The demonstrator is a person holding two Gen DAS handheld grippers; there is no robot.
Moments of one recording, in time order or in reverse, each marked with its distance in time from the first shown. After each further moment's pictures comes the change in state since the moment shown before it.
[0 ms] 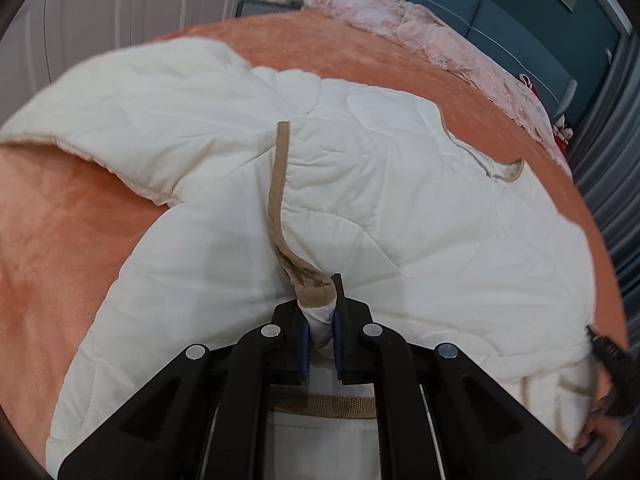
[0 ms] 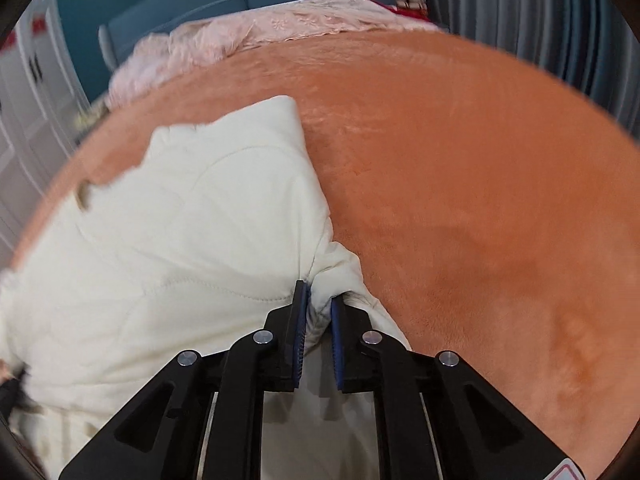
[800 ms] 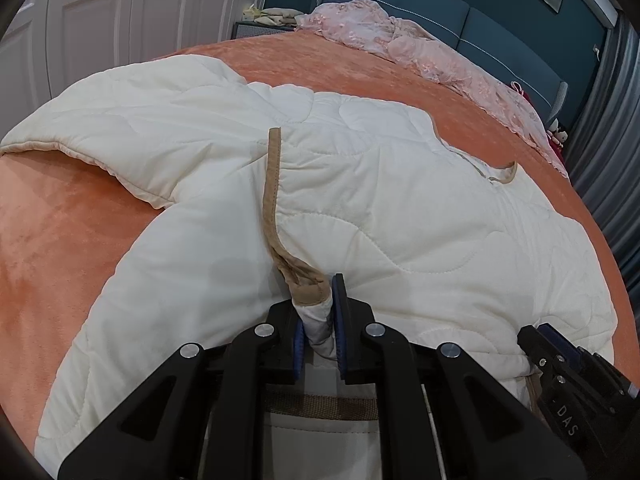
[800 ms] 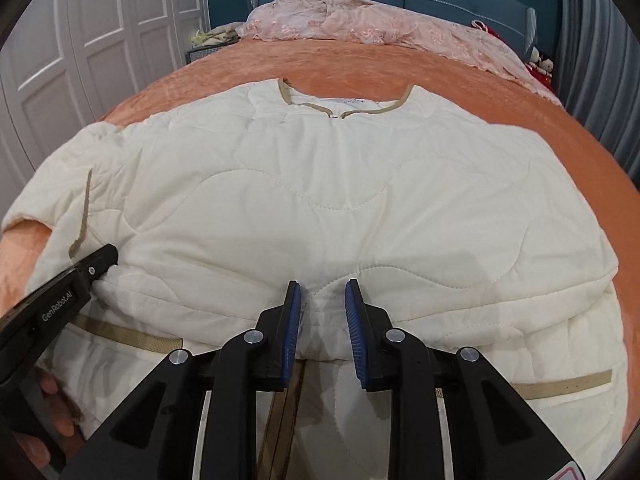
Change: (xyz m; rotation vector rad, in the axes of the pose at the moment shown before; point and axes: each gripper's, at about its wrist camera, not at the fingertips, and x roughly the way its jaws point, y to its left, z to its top) left arm 0.002 -0.003 -0.007 0.023 -0.075 -0.011; right arm -0.047 0.172 -0.083 -0.385 -0.007 0.185
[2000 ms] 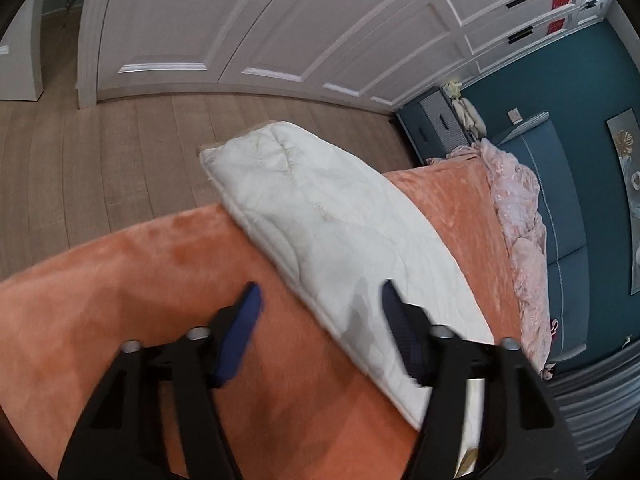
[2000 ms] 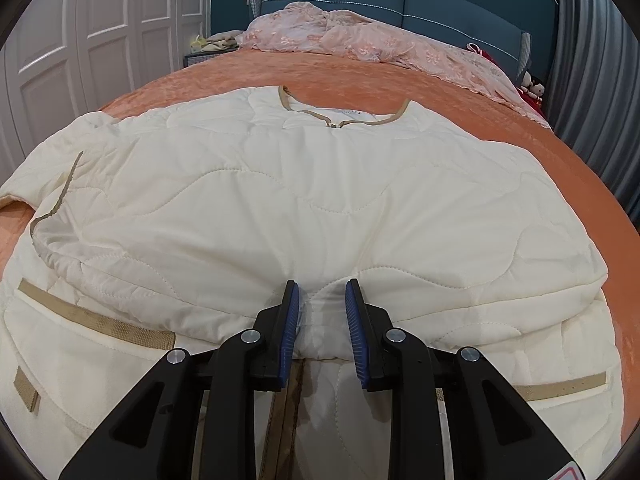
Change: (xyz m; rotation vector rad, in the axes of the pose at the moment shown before) left arm -0.050 0.384 0.104 -0.814 -0.060 0.040; right arm 0.001 0.012 -0.005 -0.035 -0.059 -0.066
